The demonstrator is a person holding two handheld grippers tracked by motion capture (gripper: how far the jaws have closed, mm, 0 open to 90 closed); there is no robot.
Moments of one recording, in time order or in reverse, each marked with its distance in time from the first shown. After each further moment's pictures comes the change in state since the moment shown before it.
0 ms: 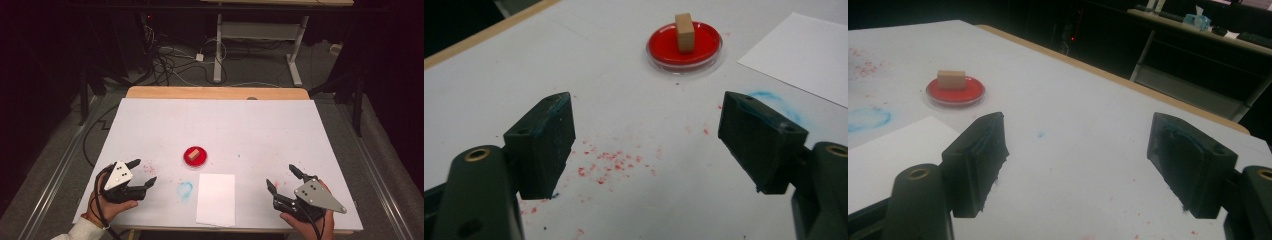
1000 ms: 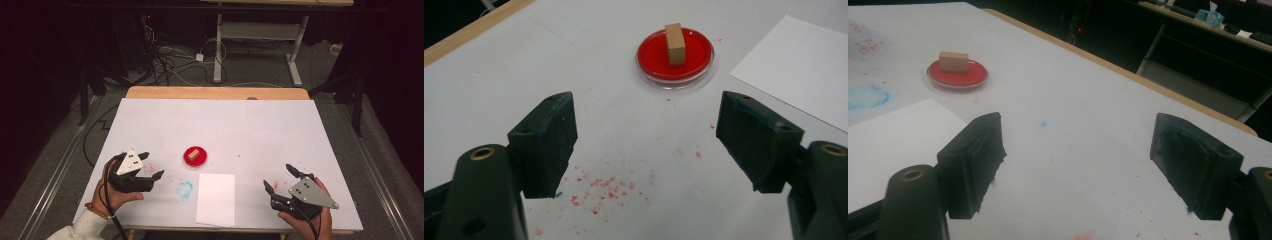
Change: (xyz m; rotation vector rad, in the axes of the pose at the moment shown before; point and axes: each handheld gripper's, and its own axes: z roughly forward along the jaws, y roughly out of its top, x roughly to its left) left arm 0.002 0.040 0.009 0.069 -0.033 0.033; right arm 0.000 -0.002 0.011 0.037 0.008 -0.077
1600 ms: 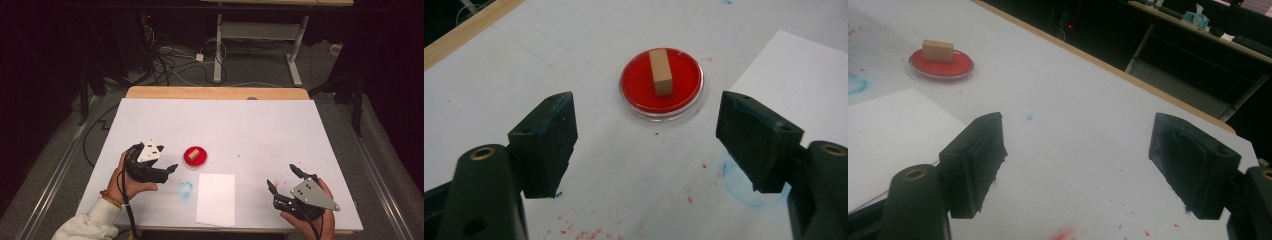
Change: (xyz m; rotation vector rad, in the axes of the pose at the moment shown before) left arm -0.006 0.038 0.029 0.054 -0.033 0.037; right arm -0.003 -0.004 -0.004 0.010 -0.040 -0.023
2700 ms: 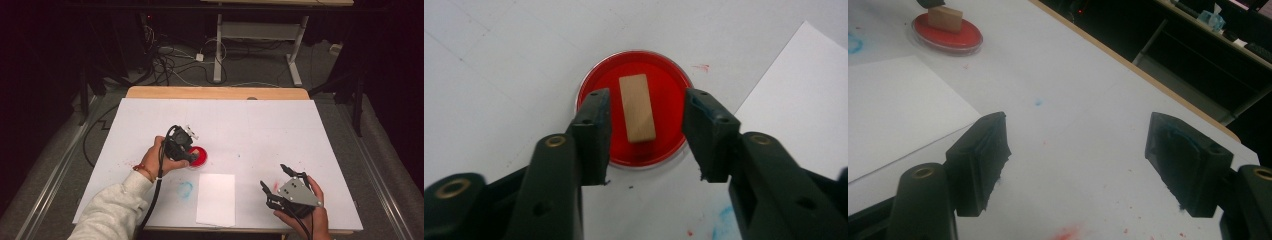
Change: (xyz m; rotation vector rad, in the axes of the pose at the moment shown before) left arm 0.004 0.069 0.086 0.372 -0.148 -0.023; right arm 0.012 0.001 0.017 0.064 0.018 -0.115
